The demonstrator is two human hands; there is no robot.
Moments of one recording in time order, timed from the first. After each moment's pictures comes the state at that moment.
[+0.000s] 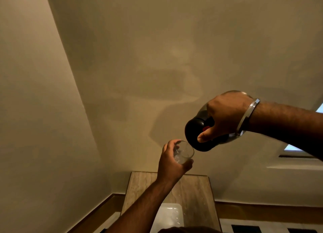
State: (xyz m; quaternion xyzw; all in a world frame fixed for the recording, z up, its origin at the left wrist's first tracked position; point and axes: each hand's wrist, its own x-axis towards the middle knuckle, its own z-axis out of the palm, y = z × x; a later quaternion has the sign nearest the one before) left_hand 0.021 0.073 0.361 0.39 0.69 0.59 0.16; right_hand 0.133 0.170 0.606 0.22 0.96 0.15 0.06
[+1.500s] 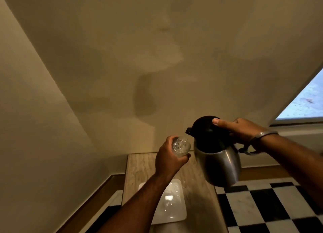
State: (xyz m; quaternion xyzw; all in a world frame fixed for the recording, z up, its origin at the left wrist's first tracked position) left_hand 0.002 0.078 0.316 0.41 0.75 0.49 0.18; right_hand 0.177 0.214 0.481 0.50 0.76 -0.40 -0.04
